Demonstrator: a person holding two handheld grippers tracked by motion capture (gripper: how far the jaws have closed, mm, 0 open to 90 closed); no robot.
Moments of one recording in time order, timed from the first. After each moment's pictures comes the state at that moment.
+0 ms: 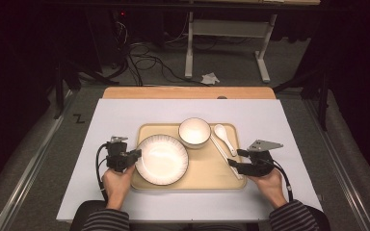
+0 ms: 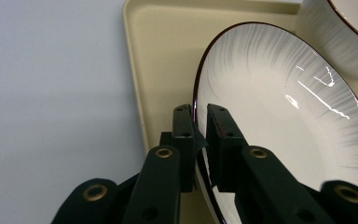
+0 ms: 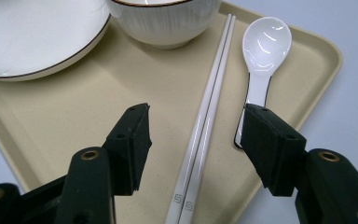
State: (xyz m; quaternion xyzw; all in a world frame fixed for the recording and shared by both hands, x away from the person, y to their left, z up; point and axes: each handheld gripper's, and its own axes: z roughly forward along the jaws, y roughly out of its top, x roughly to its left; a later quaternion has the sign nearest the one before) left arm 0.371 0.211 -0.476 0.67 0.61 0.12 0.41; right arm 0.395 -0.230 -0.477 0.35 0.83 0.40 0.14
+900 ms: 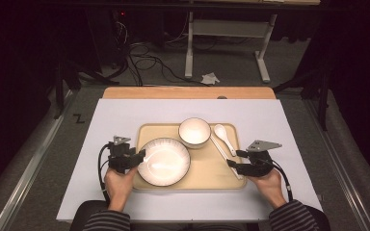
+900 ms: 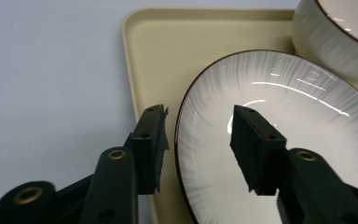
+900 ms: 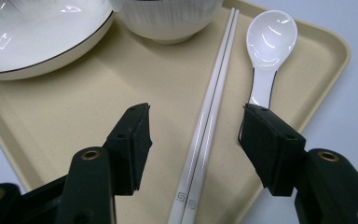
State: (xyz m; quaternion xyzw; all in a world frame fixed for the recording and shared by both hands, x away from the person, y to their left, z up) left arm 0.381 0.200 -0.492 0.69 0.62 0.14 0.35; right arm 0.396 -0.230 -0.479 0.36 0.83 0.40 0.14
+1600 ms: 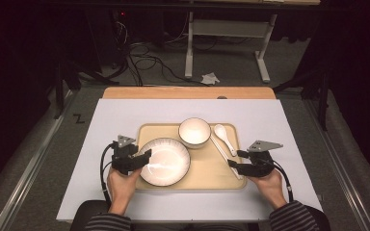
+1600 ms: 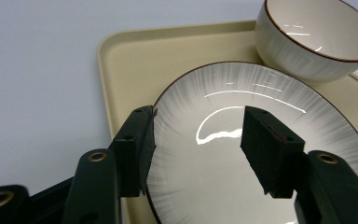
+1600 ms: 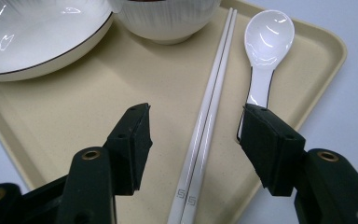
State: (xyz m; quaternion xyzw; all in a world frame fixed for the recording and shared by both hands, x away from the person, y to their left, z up) left arm 0.371 0.193 -0.474 0.68 0.59 0.18 0.38; right arm 0.396 -0.228 -0.479 0.36 0.83 0.39 0.13
